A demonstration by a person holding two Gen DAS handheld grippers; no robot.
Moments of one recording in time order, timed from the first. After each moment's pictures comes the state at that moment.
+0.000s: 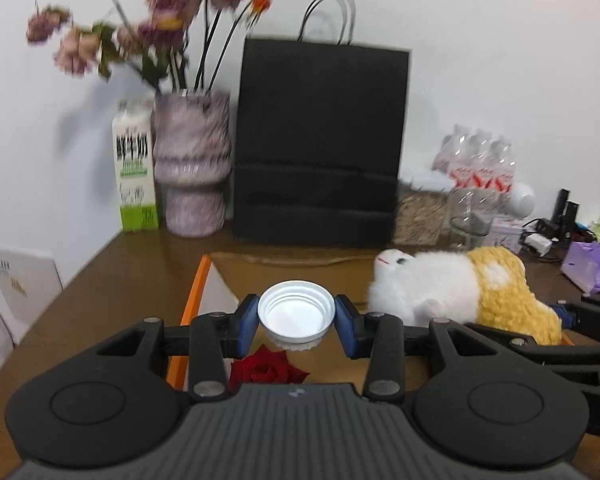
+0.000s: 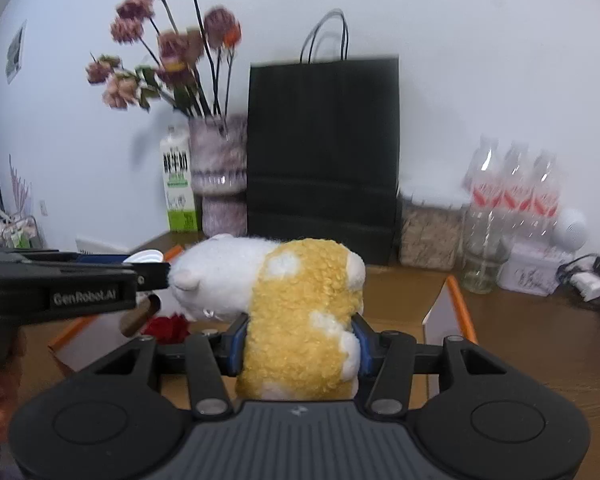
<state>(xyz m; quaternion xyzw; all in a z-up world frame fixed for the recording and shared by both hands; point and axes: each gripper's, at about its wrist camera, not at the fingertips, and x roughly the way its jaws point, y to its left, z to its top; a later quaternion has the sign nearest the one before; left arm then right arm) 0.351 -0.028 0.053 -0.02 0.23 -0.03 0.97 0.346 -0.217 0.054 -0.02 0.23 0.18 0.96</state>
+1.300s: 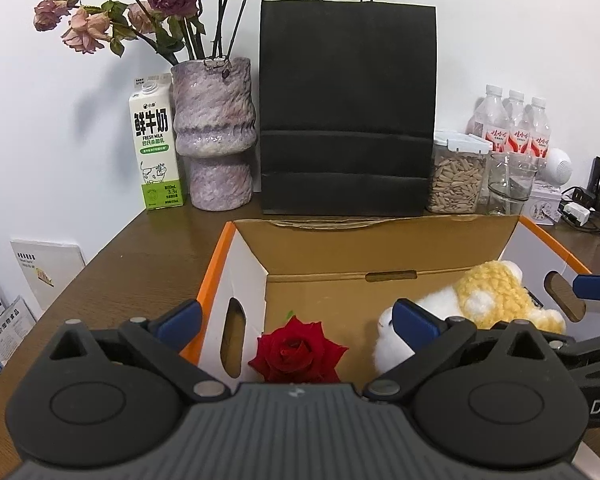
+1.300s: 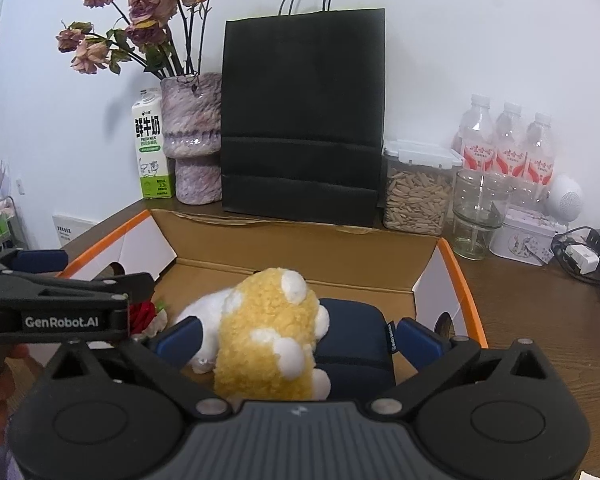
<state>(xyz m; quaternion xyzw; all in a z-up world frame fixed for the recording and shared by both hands) 0.361 -0.030 0.029 0.01 0.25 0.01 0.97 0.361 -0.214 0.032 -0.03 0.27 0.14 0.95</state>
